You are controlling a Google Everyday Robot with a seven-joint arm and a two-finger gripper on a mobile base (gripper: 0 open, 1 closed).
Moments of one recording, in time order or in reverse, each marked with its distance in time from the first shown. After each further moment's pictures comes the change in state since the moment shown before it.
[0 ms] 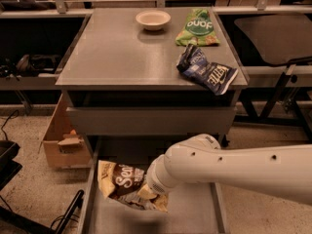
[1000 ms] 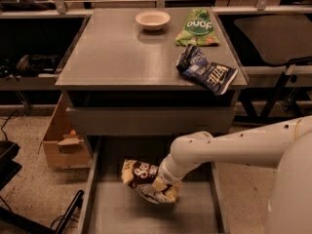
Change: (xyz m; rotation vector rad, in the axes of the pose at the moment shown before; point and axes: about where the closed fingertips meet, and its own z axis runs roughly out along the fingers) arm 0.066 -0.069 0.087 -0.055 0.126 0.188
